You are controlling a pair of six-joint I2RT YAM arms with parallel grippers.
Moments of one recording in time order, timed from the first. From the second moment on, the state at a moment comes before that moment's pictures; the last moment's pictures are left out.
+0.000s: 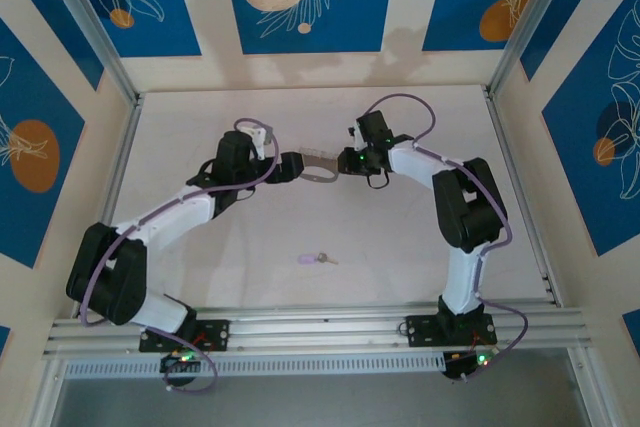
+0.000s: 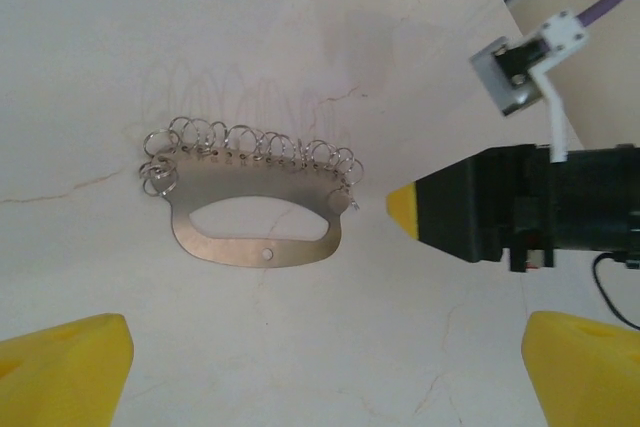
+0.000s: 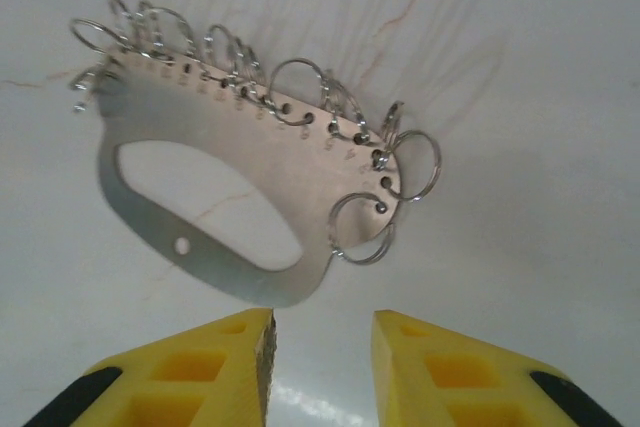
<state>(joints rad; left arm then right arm) -0.47 1.46 0.92 0.00 0.24 -0.49 0.40 1.94 1.32 -0.40 -0.22 0.36</state>
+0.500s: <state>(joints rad) -0.47 1.49 0.94 0.00 0.25 -0.49 0.44 2.06 1.43 -0.45 -0.14 0.27</state>
